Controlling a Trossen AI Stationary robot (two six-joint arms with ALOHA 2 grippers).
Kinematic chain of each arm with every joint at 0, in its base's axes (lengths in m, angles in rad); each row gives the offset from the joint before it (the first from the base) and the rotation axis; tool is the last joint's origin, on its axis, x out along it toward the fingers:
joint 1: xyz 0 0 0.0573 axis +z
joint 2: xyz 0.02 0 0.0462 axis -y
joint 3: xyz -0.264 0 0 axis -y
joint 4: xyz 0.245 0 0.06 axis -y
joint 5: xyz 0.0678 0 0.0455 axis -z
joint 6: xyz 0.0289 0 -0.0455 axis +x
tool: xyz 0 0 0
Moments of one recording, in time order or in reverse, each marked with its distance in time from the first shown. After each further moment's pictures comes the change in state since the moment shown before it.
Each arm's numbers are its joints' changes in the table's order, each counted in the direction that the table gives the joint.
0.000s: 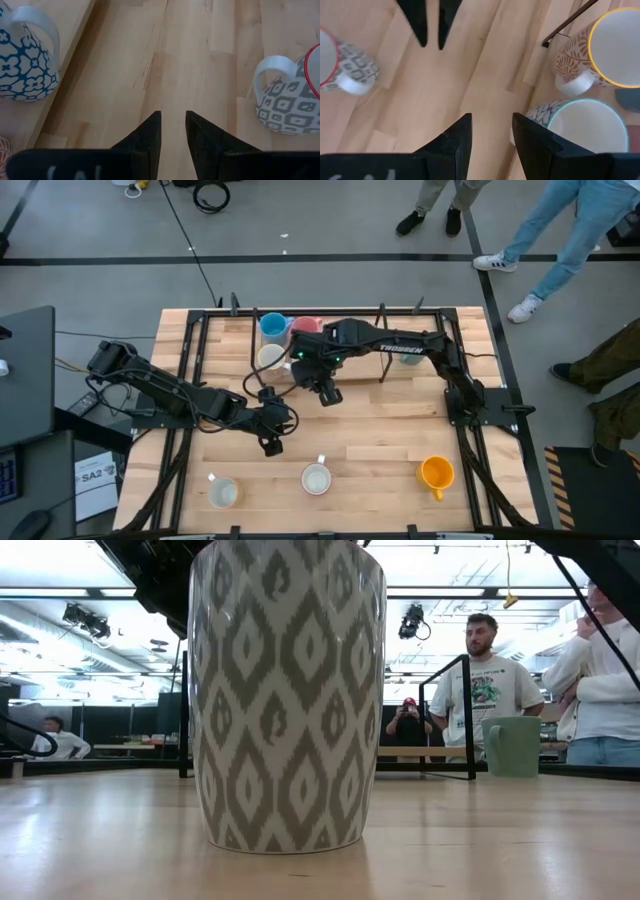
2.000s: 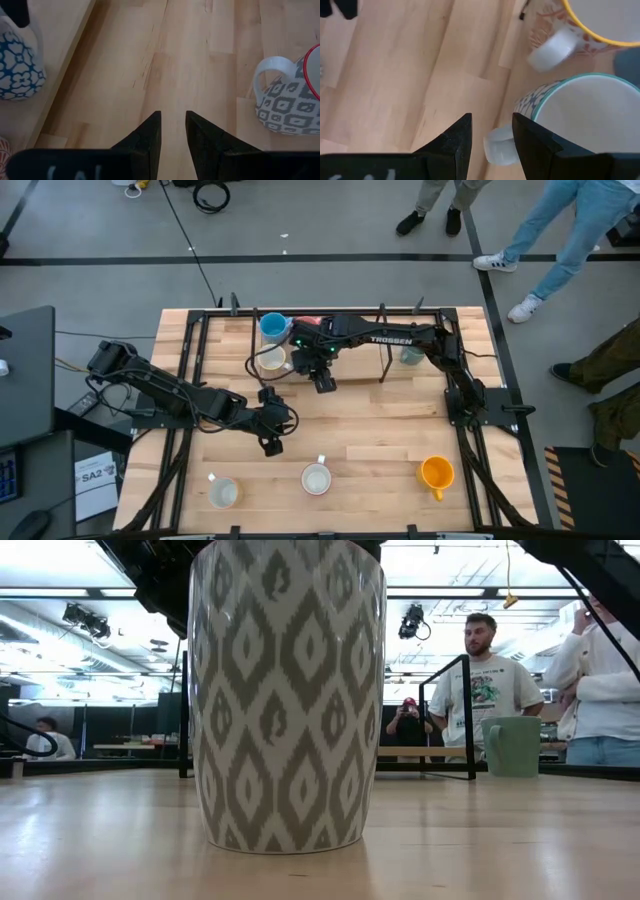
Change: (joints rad) left arm 0.000 0.000 0.000 0.002 0.000 0.000; right arm -0.121 -0.001 -0.208 0.188 -0.023 -0.034
